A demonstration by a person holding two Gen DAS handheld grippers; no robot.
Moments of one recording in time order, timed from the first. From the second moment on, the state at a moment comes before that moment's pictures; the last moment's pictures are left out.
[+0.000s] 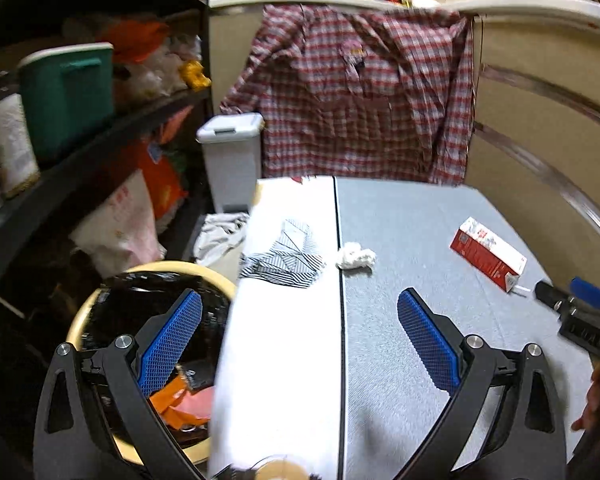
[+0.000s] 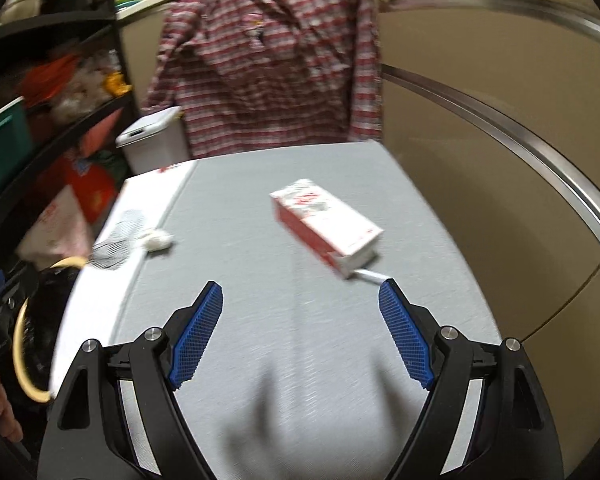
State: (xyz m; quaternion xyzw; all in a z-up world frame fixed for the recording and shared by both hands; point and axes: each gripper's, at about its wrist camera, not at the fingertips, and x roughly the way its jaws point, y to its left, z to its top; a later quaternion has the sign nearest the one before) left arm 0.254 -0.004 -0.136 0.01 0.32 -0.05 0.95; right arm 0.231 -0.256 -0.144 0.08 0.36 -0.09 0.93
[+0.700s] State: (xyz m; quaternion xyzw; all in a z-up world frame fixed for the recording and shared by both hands) left arm 0.359 -0.056 -0.199 0.07 0.36 -0.12 0.92; right arm 0.306 -0.300 -0.192 0.05 0.37 -0.12 0.92
